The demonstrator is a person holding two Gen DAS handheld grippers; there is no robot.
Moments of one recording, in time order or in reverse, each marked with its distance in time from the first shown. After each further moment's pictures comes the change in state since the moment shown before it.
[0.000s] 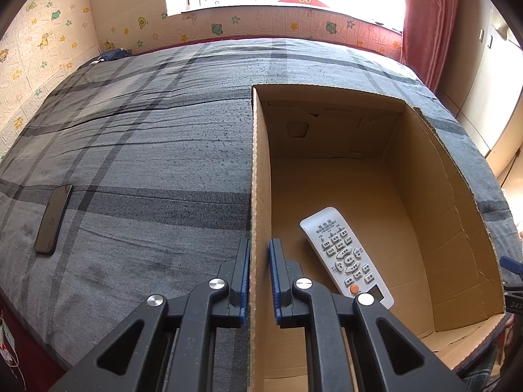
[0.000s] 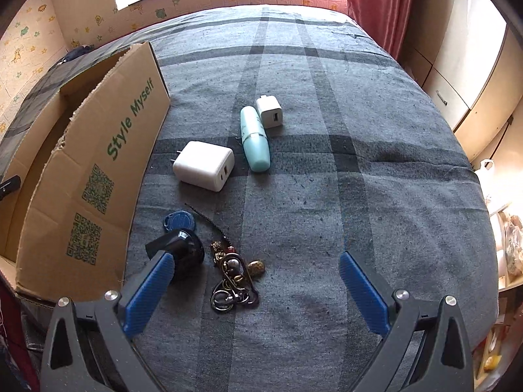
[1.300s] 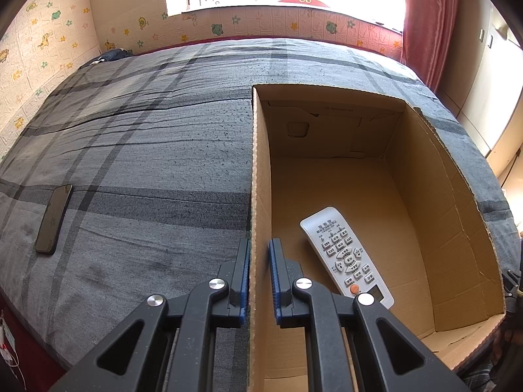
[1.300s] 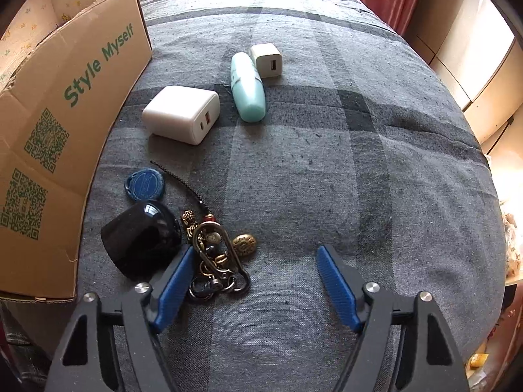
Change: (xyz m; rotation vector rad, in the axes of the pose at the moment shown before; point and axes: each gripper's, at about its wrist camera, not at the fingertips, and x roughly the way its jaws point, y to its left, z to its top) left arm -0.001 -0.003 -0.001 -0.001 -0.001 0.002; right arm 0.034 0.015 -0.020 -0.029 0.094 -0.061
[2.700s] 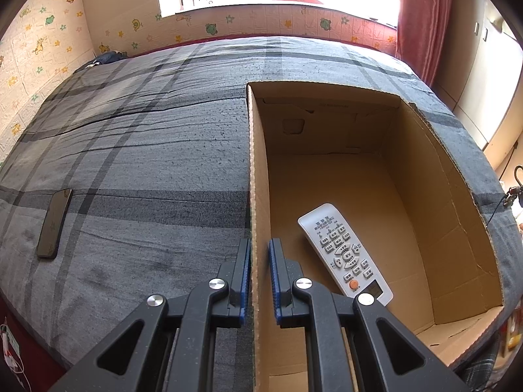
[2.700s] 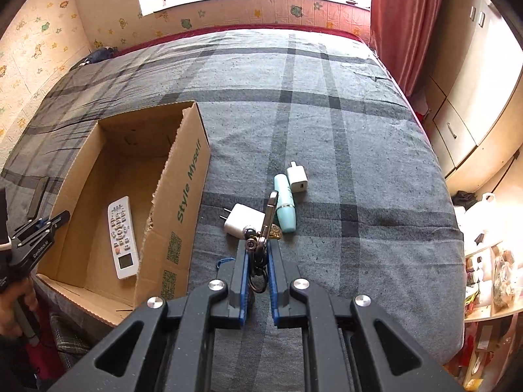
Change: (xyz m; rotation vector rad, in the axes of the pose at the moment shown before) left arm -0.002 -0.001 0.000 0.027 0.011 -0.007; right arm -0.138 0.019 0.088 -0.072 -0.136 0.119
